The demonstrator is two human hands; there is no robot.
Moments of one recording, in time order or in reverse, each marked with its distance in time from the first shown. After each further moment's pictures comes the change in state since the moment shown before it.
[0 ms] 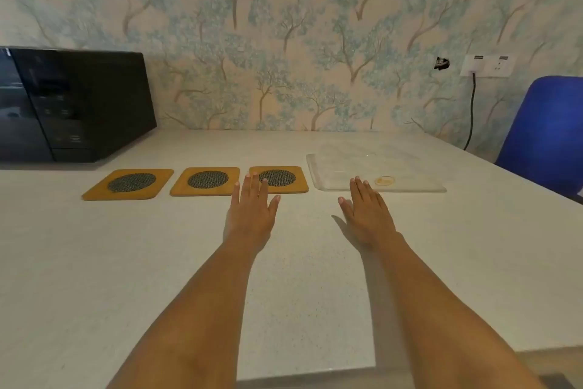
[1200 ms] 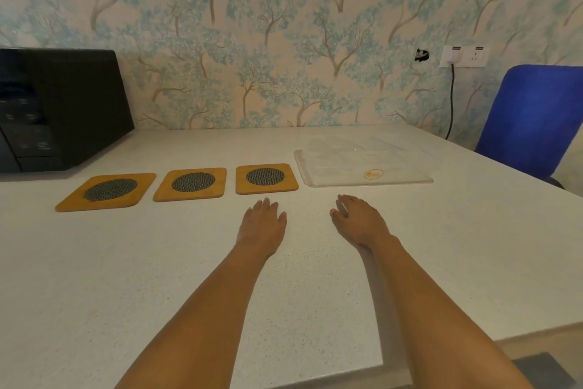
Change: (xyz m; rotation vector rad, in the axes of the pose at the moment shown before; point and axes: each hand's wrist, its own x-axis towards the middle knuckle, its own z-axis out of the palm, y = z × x) left_hand 0.000 0.029 -0.003 -0.424 -0.359 -0.002; right_hand -0.012 0.002 0.000 0.095 -0.078 0.052
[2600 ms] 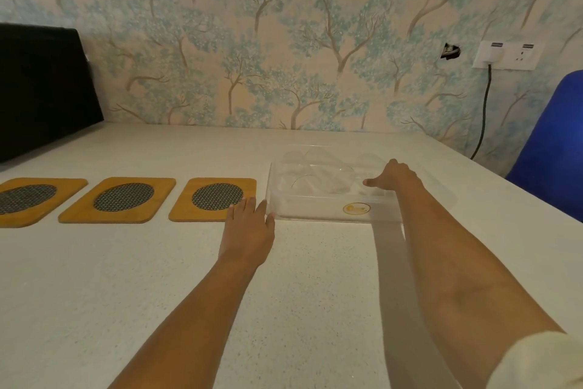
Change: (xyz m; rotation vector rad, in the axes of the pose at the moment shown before) left_hand 0.111 0.067 0.040 0.026 0.169 -0.126; right_hand 0.215 0.120 -0.087 -0.079 -0.087 0.420
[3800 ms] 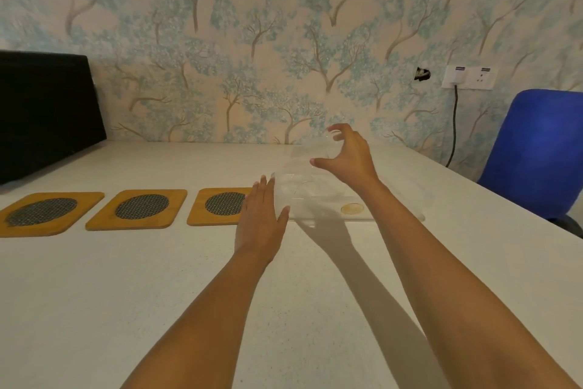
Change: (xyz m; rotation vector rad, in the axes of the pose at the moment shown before) left_hand -0.012 0.002 -0.019 -0.270 0.272 0.147; right_hand -0.118 -0.071 -0.017 0.506 0.394 -0.584
